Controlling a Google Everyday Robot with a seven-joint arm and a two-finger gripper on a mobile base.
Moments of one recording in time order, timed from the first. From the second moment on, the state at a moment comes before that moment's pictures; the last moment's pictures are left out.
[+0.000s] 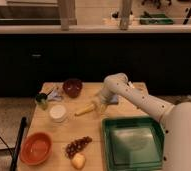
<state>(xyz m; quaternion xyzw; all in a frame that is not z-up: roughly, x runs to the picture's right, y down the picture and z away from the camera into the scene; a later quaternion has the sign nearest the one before) 0.036 0.108 0.919 -0.27 -0.20 -0.04 0.94</state>
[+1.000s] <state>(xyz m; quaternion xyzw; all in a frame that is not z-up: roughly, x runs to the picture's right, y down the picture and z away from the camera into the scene) -0.007 0.112 0.911 -0.27 -0.23 -0.10 0.93</state>
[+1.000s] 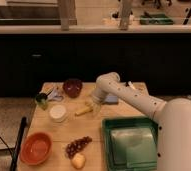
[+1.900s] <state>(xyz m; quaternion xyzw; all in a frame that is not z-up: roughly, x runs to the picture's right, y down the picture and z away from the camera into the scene) -0.020 0.123 0.910 -0.28 -0.25 -0.12 0.92</state>
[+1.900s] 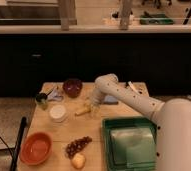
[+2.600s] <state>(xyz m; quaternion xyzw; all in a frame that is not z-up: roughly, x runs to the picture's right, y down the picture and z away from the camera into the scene) -0.014 0.129 0.906 -0.27 -0.26 -0.11 0.92</state>
